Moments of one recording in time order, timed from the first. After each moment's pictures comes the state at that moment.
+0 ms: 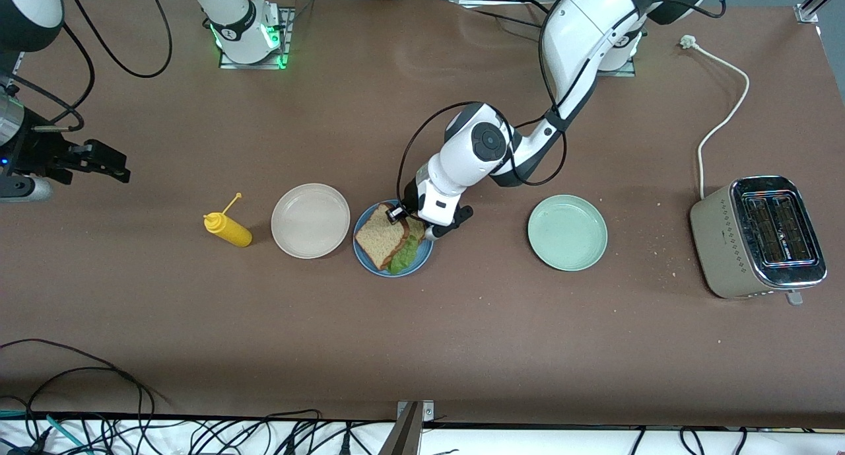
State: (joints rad) left arm -0.41 0.80 -0.41 -1.55 -0.19 2.73 -1.17; right arm 0.18 0.16 -0.19 -1.48 0.02 1.61 -0.04
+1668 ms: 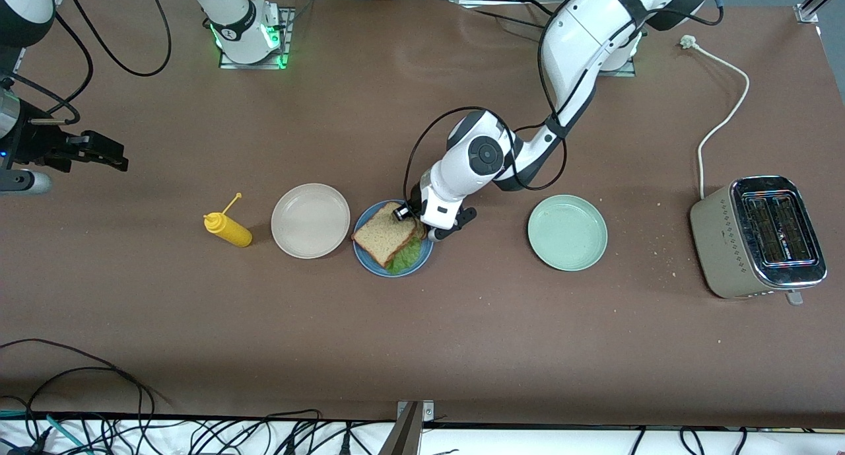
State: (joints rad) left arm -0.40 0.83 -0.41 -1.56 -0.19 2.63 -1.14; right arm 0.18 0.15 -0.19 -1.48 0.02 1.56 -0.04
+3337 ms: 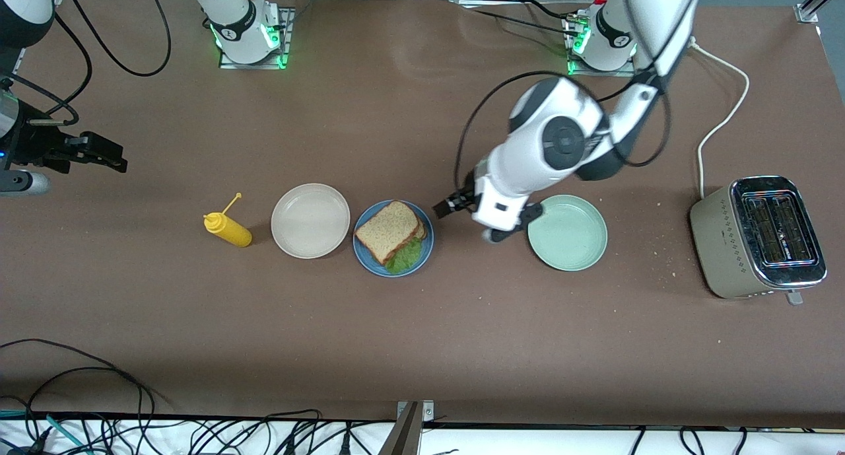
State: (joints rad) left arm -0.21 0.52 -0.41 -1.51 -0.19 2.08 -1.05; right arm 0.18 0.15 -0.19 -1.48 0.02 1.57 -0.04
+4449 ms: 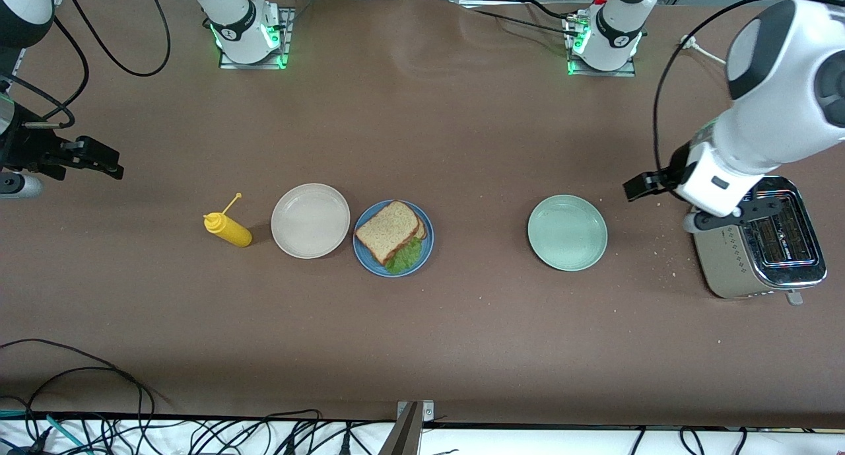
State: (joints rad) left arm 0.18 0.24 -0.40 -1.50 0.06 1.62 -0.45; right arm 0.18 0.15 -0.19 -1.48 0.02 1.62 -0.04
